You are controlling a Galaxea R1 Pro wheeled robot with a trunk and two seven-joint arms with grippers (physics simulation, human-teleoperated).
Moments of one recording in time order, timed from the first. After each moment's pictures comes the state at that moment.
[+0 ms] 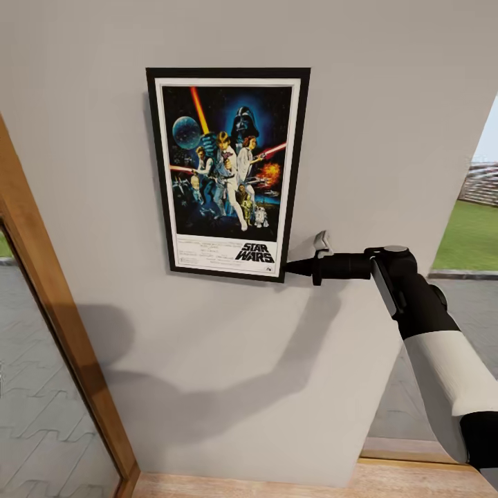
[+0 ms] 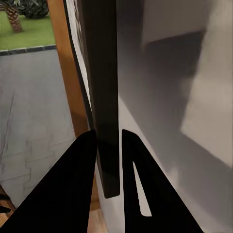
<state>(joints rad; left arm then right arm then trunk) -0.25 0.24 -0.03 -0.03 0.72 -0.35 -0.70 -1.04 -0.18 0.11 -1.11 -0.02 0.61 1.28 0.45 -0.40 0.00</state>
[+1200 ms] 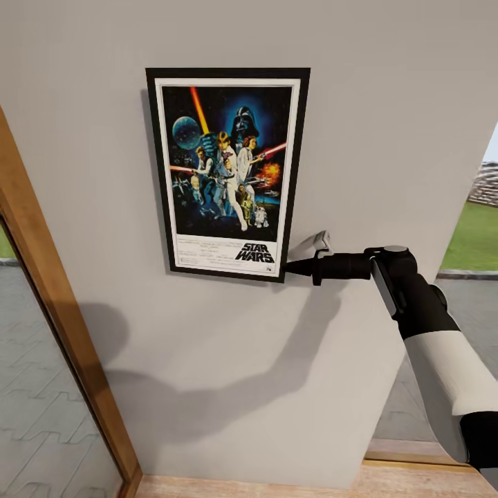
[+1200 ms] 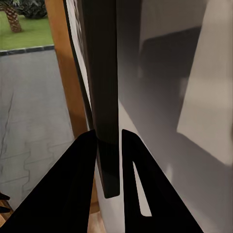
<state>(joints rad) -0.25 0.24 -0.03 -0.03 0.72 -0.35 -0.70 -1.04 -0.18 0.11 -1.11 -0.02 0.60 1.28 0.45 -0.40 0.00</state>
